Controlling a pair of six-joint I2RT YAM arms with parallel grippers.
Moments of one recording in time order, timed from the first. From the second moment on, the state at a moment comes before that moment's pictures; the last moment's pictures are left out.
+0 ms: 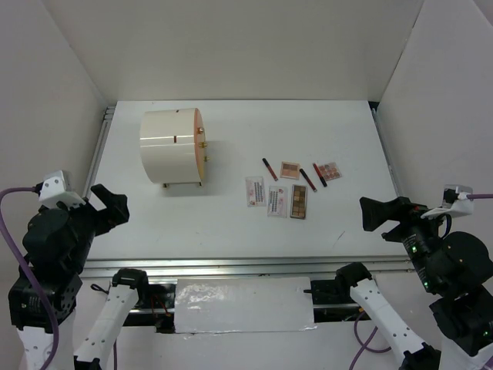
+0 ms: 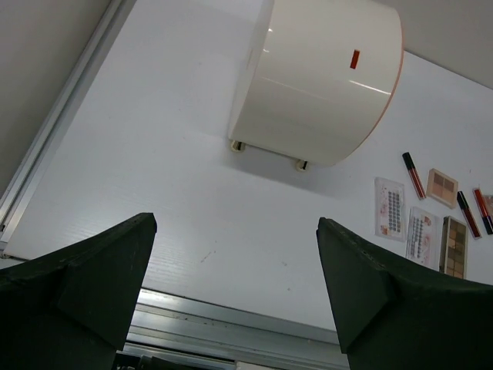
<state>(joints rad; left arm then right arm) -0.07 0.49 1.27 -1.10 -0.20 -0.37 0.33 0.43 1.39 -1.10 0.25 0.44</state>
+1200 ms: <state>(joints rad) -0.07 0.52 0.90 -0.80 -0.26 -0.43 0.48 1.74 1.20 0.46 -0.48 1.06</state>
